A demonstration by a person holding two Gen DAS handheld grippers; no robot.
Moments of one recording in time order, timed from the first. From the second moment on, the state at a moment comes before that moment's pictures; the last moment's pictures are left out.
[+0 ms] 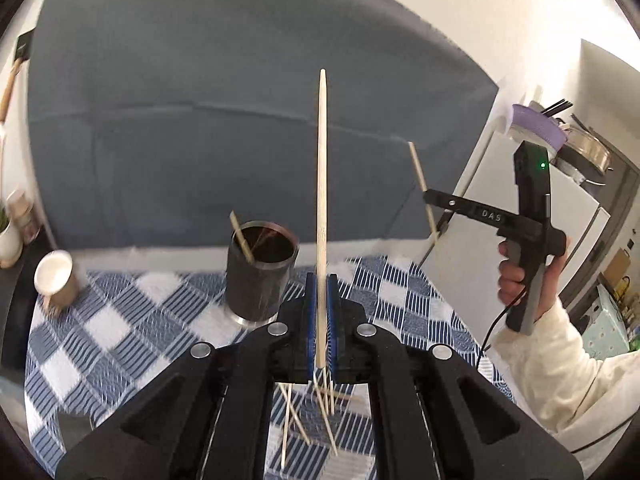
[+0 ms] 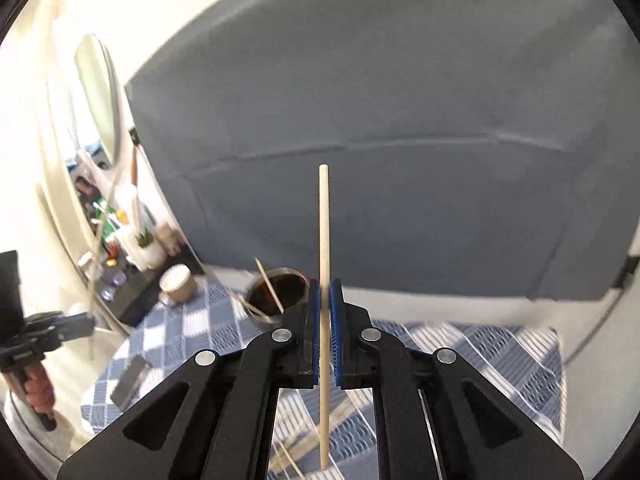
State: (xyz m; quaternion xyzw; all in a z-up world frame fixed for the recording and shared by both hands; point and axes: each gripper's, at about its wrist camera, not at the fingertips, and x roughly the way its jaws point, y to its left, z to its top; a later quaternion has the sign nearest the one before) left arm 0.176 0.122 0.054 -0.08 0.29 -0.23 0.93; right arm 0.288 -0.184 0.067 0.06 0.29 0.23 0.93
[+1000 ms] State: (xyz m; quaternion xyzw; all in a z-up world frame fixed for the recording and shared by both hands) left arm 0.362 0.156 -0.021 -0.16 0.25 -0.33 0.89; right arm 0.424 -0.057 0.039 0.07 0.28 0.29 0.91
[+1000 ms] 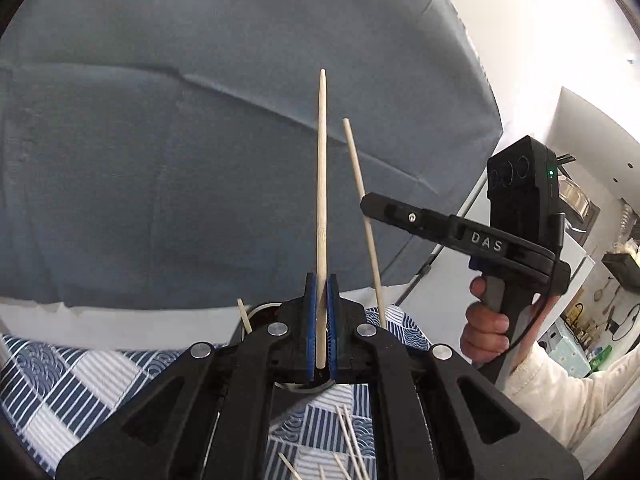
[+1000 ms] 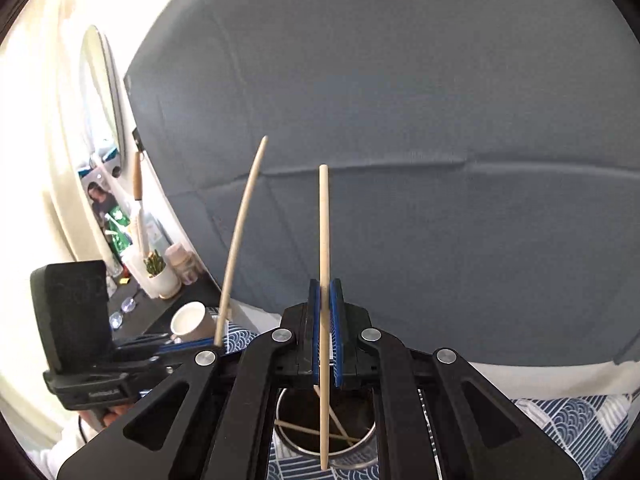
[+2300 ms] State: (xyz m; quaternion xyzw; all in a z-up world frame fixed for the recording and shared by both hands) left arm 0.360 0.125 -0.090 -0.10 0.31 -0.34 0.88; right arm 0.423 -0.044 -0.036 0.10 0.34 0.27 0.90
